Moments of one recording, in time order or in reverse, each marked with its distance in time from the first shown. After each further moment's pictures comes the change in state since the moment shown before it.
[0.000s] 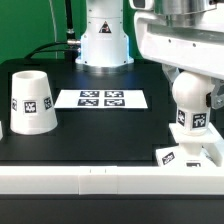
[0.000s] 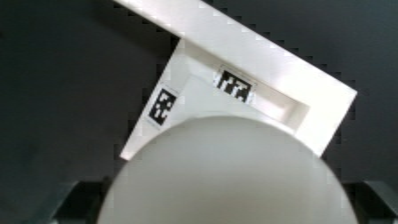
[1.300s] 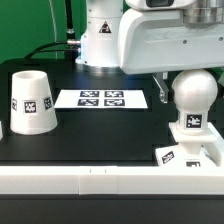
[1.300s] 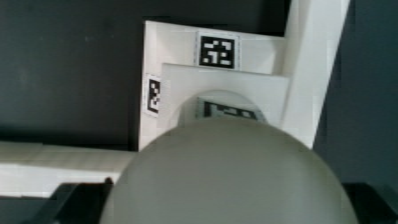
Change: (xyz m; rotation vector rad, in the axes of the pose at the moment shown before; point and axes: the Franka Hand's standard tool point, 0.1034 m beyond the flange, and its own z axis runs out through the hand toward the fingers) arm 0.005 -0.001 -0.002 -0.106 0.089 -1.184
